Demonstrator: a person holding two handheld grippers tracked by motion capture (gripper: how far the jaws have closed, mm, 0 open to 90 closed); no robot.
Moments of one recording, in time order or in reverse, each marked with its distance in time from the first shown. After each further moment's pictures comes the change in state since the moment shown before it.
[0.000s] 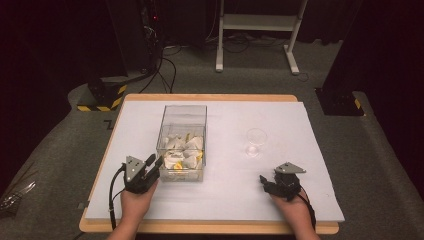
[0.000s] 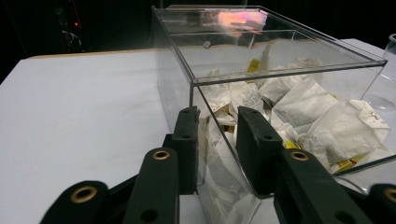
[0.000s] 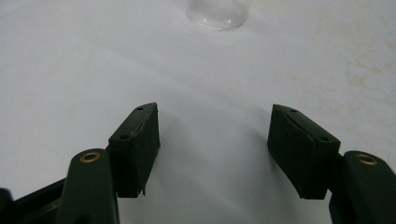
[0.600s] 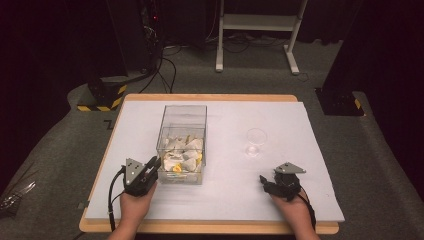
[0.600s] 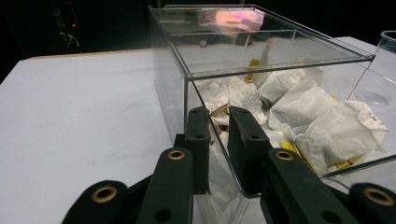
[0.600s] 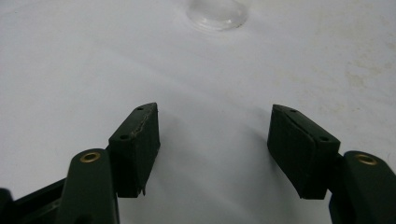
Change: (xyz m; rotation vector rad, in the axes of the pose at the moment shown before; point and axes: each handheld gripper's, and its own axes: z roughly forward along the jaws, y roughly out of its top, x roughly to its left) left arm -0.001 -0.002 -0.006 0.002 -0.007 0.011; right arm 0.000 0.000 0.000 0.000 -0.001 -0.001
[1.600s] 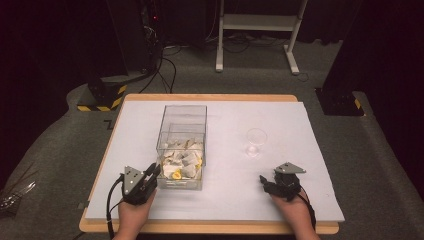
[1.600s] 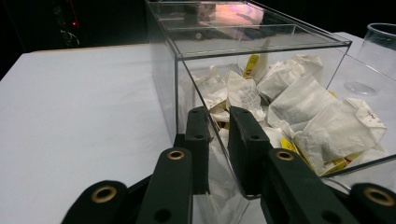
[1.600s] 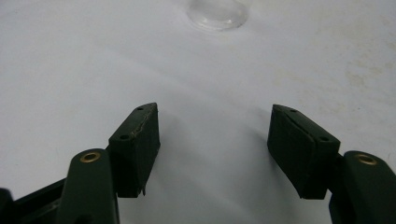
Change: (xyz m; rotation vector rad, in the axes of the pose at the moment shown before) left arm -0.009 -0.010 -0.019 0.003 0.000 -0.002; right arm 0.000 0.000 0.000 0.000 0.002 0.001
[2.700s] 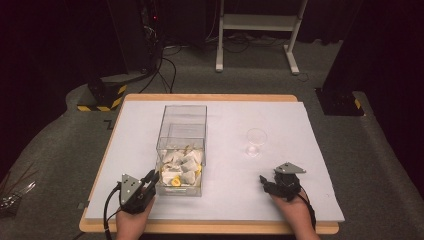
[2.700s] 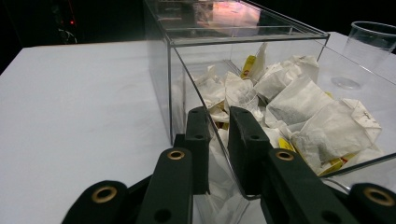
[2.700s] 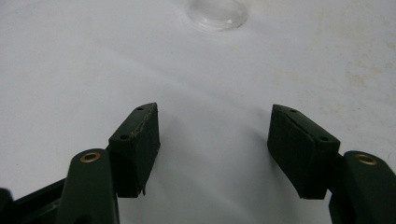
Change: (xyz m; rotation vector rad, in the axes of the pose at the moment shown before) left arm -0.005 -0.009 -0.019 -0.004 -0.011 -0.008; right arm 0.000 0.000 0.000 0.000 0.000 -0.001
